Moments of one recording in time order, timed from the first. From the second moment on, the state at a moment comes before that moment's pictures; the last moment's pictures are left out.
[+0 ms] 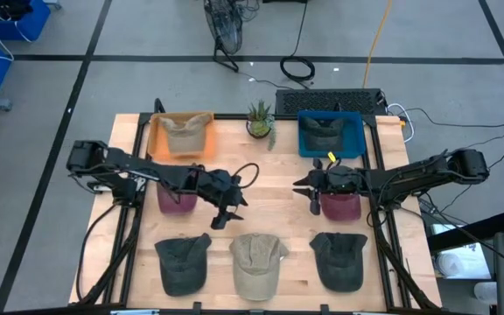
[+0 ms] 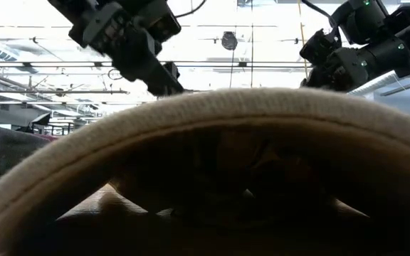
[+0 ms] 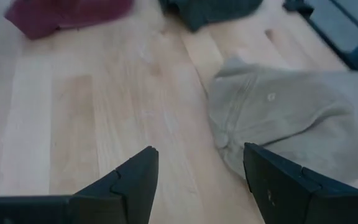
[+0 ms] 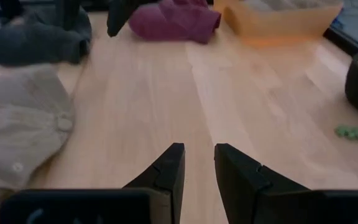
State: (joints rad) left arm -0.05 1.55 0.85 0.03 0.25 0.10; right arm -0.02 1.11 0.31 0.38 0.08 0.08
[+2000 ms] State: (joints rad) left arm -0.34 1.62 0.85 0.45 -0.28 -0.29; right arm 0.28 1.11 0.20 0.63 0.08 0.43
